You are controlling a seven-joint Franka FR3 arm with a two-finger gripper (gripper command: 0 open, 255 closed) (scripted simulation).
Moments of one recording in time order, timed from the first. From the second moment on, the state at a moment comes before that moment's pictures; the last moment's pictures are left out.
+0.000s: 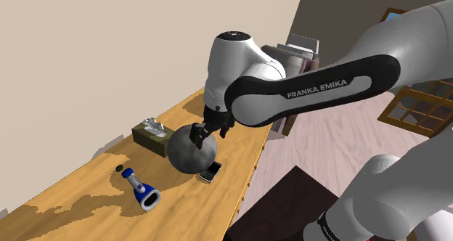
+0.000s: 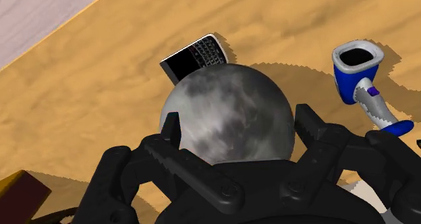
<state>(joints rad) 0.06 -0.28 0.44 -2.38 0.03 2.20 0.52</state>
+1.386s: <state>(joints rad) 0.27 0.52 0.48 -1.87 -0.47 2.35 1.04</state>
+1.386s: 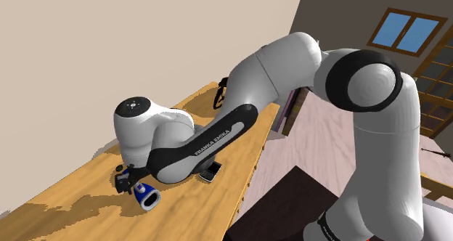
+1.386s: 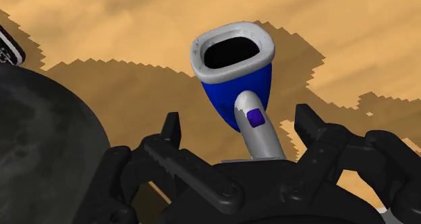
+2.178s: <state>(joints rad) 0.31 0.60 0.44 -1.85 -0.52 2.41 1.08</state>
